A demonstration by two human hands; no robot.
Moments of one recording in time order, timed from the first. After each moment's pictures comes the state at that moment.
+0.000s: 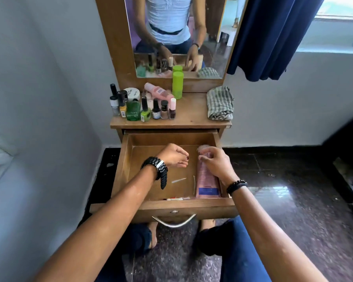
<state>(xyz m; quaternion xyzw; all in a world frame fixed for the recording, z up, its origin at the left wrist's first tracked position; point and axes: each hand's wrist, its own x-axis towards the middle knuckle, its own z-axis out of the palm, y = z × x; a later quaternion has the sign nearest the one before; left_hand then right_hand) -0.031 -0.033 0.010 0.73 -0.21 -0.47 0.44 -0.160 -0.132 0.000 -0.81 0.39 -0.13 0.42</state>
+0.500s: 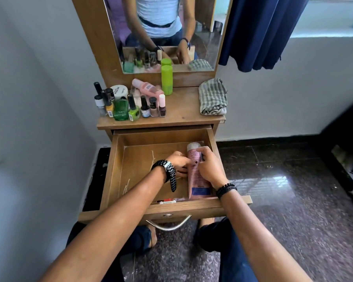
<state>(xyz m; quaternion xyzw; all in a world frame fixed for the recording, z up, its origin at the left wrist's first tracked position) -0.052 -0.066 -0.026 0.72 -0.12 -0.54 0.41 -0.161 -0.125 -0.017 -0.78 0.42 -0.12 0.44</state>
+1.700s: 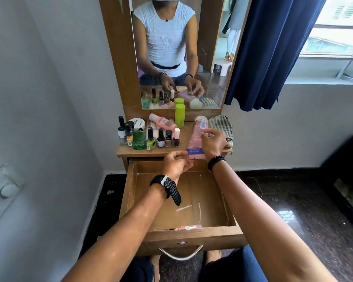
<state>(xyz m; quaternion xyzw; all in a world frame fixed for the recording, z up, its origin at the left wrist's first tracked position) -0.025 -0.048 0.046 0.59 -0.08 -0.38 0.71 -0.060 -0.162 0.074 -0.65 0.48 -0.37 0.45</state>
